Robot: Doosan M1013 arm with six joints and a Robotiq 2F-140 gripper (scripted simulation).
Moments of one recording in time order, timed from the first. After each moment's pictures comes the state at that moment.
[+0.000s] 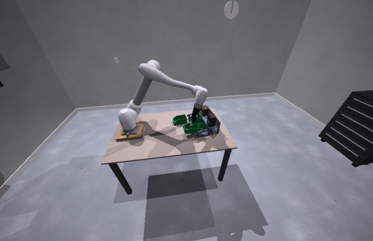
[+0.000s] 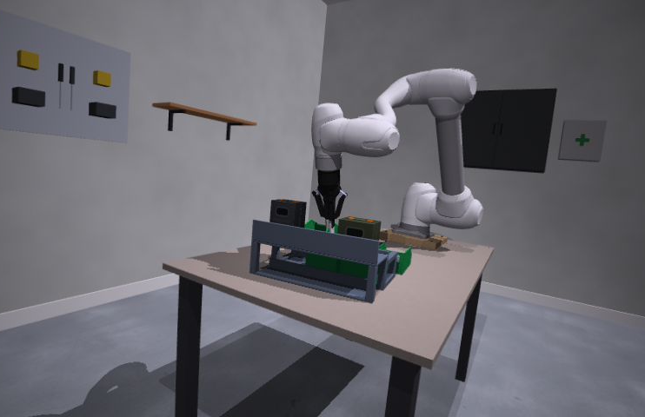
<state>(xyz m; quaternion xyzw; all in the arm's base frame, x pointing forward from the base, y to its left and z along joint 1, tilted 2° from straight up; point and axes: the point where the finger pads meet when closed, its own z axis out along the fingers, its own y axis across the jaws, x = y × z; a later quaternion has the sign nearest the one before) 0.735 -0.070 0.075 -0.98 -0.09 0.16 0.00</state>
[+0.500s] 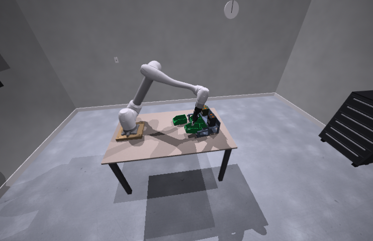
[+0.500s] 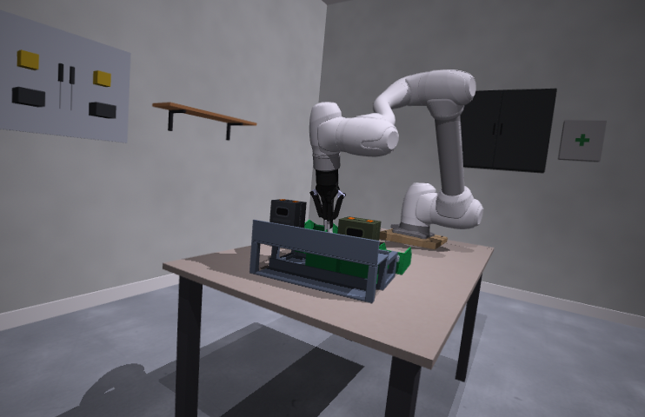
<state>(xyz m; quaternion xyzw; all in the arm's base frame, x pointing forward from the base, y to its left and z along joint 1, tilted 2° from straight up) 0.751 -0.068 0.075 -0.98 -0.09 0.16 0.00</state>
